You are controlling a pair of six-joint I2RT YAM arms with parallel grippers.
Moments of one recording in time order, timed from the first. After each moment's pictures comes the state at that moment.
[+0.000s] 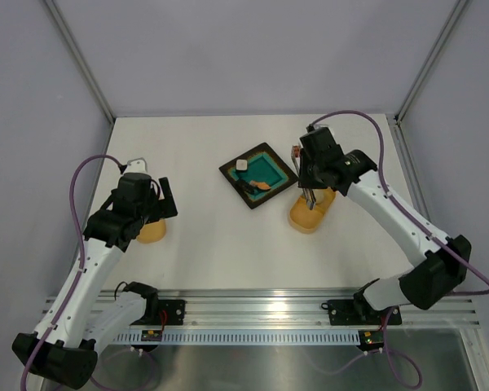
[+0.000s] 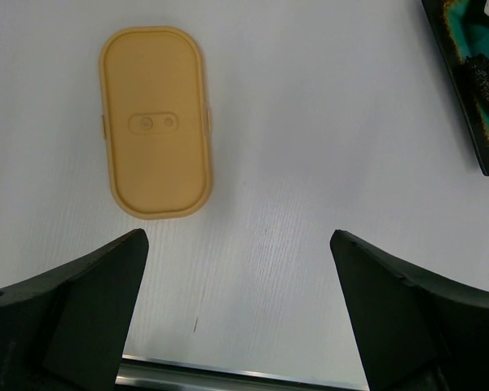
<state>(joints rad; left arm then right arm) -0.29 0.86 0.94 -0.86 -0.28 -0.42 0.57 1.46 1.44 -0.87 0.24 0.48</state>
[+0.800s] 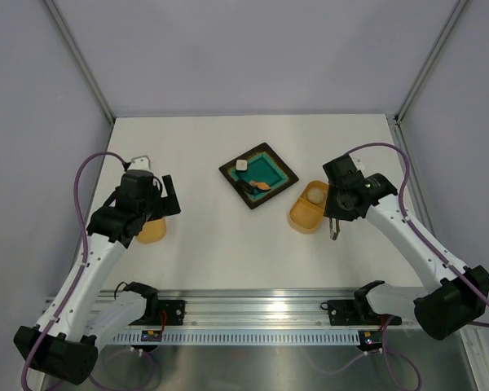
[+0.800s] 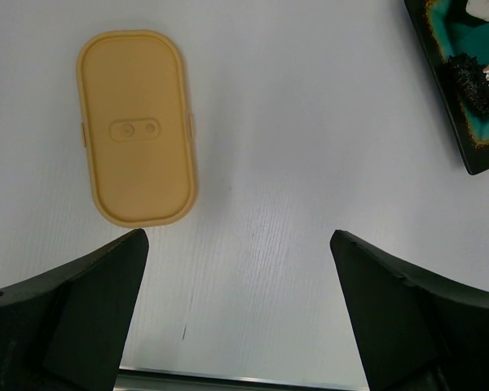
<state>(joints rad) -0.29 0.90 0.94 -0.82 -0.25 -0.42 0.45 1.22 1.14 -1.05 0.27 0.61</state>
